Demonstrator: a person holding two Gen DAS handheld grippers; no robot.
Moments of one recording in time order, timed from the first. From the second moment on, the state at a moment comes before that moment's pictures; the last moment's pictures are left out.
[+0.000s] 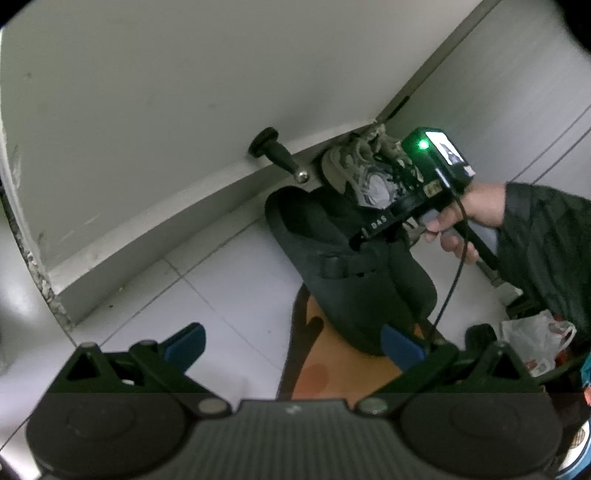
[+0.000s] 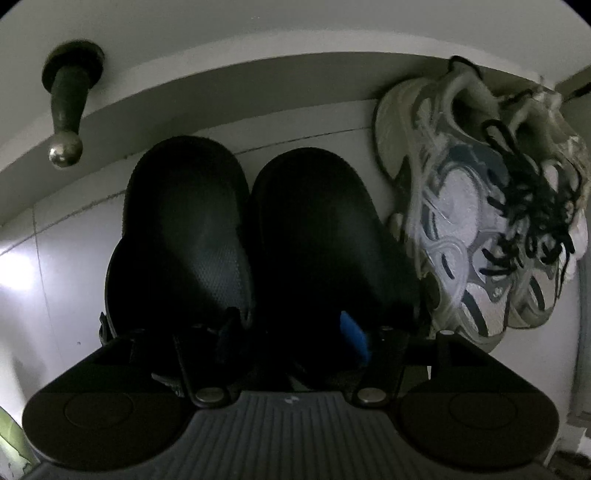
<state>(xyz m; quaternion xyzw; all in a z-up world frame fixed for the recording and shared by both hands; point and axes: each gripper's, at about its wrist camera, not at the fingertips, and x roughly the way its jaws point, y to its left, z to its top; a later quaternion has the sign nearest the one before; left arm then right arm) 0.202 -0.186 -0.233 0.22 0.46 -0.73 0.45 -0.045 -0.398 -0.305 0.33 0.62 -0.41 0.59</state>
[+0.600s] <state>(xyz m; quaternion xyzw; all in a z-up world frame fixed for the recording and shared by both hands) 0.201 -0.189 -0.234 0.23 0.46 -0.73 0.45 0.008 -0.385 -0.303 0.23 0.65 -0.35 0.64</state>
